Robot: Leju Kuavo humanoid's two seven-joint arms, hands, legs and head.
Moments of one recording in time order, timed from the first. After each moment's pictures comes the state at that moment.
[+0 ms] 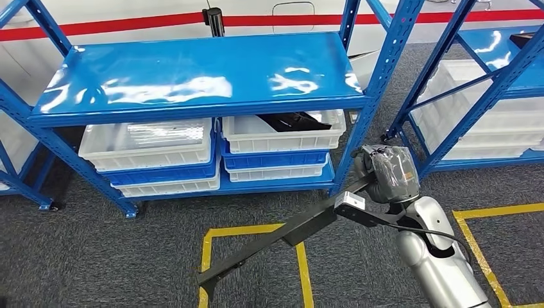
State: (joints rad) left arm -0.10 -0.13 0.68 -0.21 -0.51 0.26 -0.47; right arm -0.35 -0.30 0.39 -1.41 0.95 -0.35 -0.21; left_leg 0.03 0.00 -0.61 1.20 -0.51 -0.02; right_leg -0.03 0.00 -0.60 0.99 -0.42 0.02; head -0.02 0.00
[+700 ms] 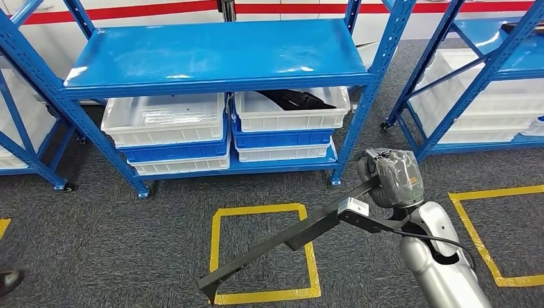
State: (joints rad) left arm -0.10 -0.13 0.68 -0.21 -0.51 0.27 -0.48; right arm -0.32 -0.30 0.37 -1.44 0.97 -0.35 -0.23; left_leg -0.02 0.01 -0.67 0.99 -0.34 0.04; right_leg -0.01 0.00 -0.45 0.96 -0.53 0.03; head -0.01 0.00
